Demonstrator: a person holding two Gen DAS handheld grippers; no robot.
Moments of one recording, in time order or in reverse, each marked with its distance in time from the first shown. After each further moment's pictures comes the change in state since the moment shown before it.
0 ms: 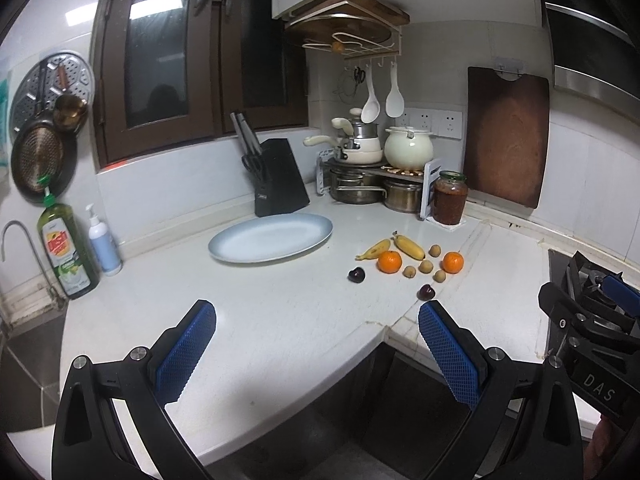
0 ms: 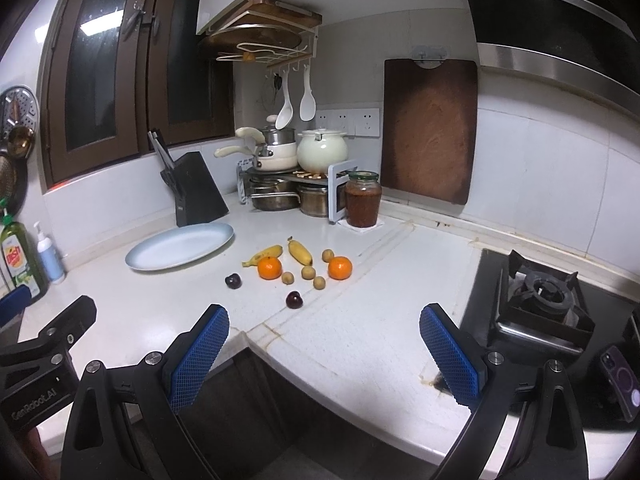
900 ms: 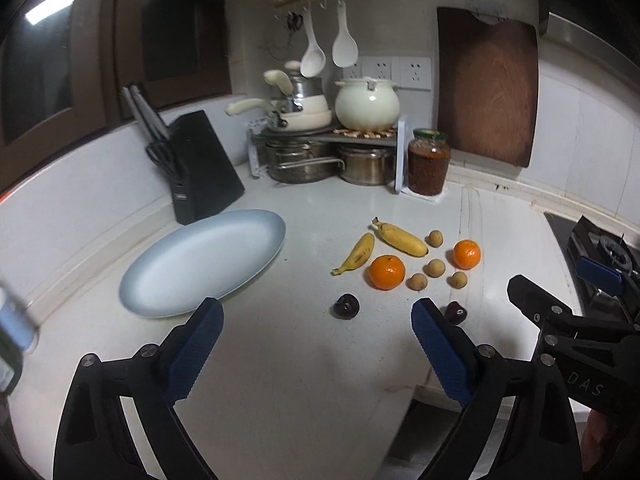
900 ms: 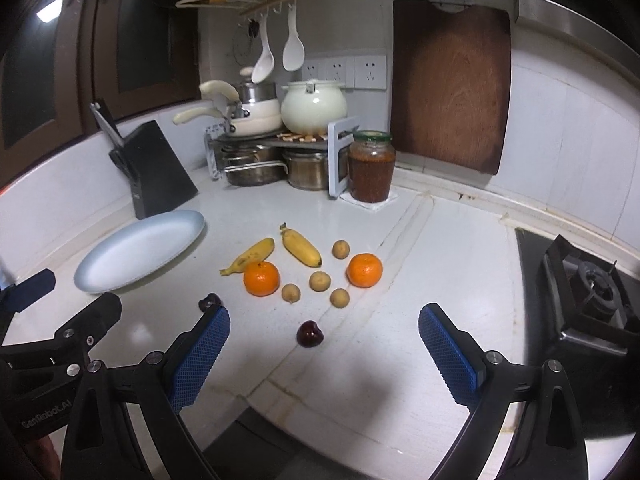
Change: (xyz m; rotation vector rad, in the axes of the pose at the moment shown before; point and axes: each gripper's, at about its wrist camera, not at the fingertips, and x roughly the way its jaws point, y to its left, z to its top) left arm 0.199 0.005 0.049 0.176 0.128 -0.246; right arm 0.165 0.049 0.031 0.066 0.150 -0.096
